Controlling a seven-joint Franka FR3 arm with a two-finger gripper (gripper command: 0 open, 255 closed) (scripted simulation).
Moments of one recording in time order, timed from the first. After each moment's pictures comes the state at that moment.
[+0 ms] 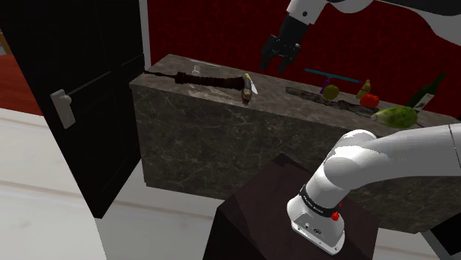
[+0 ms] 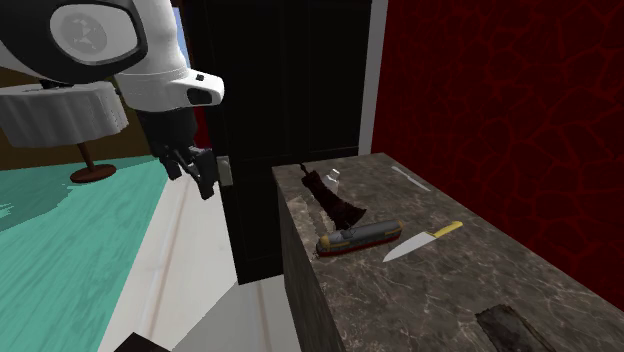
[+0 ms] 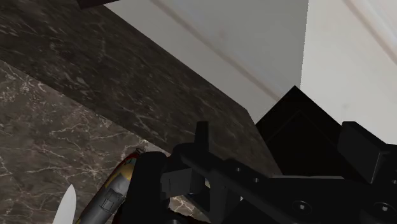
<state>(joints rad) -0.02 -0.79 -0.03 -2.33 0.09 1.70 0.15</state>
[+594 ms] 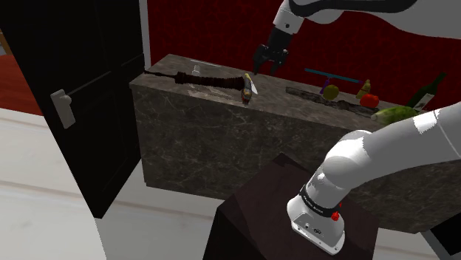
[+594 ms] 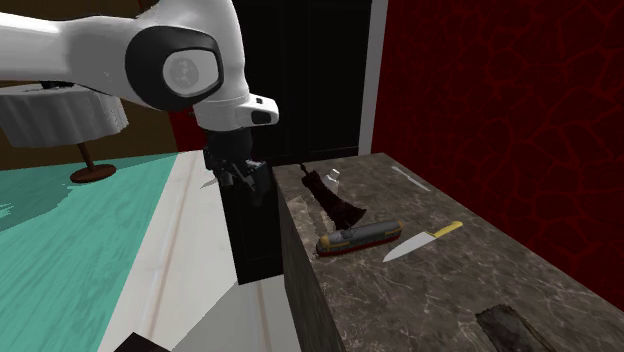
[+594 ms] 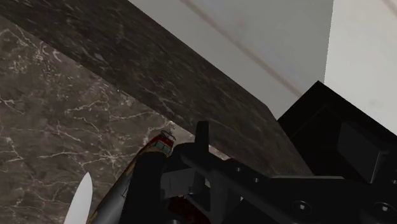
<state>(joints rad) -0.05 -0.58 -0.11 -2.29 0.03 1.83 0.06</state>
